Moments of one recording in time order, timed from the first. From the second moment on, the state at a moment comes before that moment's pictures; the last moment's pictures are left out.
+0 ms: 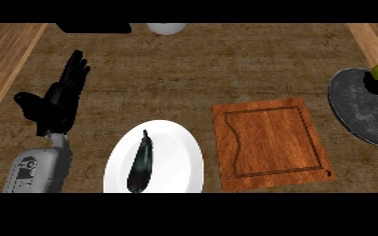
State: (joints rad) left arm -0.24 0.17 0.11 -1.46 -0.01 0.05 0.08; right arm -0.42 -0.50 -0.40 -1.03 0.93 -0.42 0.33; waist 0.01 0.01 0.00
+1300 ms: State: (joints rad) left arm -0.27 0.17 0.11 -1.46 -0.01 0.04 0.08; right arm -0.57 -0.65 -0.77 -0.28 0.55 -0.37 -0.37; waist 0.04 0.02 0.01
